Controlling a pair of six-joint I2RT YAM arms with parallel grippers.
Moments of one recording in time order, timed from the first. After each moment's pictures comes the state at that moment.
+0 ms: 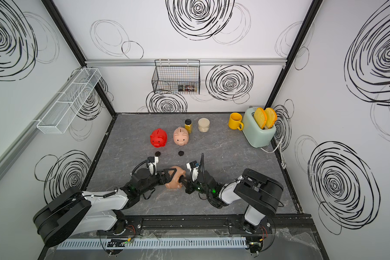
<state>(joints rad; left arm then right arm) -0.65 1.27 0.17 0.69 0.12 -0.88 1.02 1.62 0.34 0.91 -0.06 0.59</state>
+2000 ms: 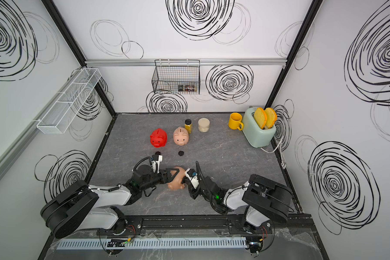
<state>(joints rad) -0.60 1.36 0.21 0.72 0.29 -0.83 1.09 1.50 0.24 0.87 0.14 0.17</state>
